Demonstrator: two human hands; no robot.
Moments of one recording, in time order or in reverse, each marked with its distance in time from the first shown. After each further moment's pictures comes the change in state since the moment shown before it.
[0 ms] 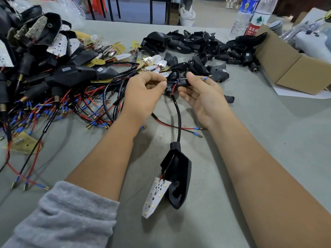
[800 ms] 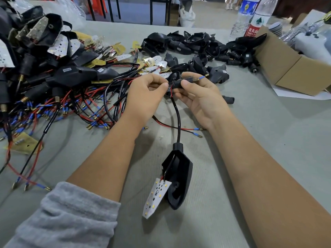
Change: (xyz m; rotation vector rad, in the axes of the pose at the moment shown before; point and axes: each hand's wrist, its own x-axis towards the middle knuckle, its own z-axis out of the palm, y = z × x) left_hand -0.003 0.003 0.002 -0.015 -0.041 -0.039; right_hand -0.005 0.001 0.000 -0.036 -0.131 -0.017
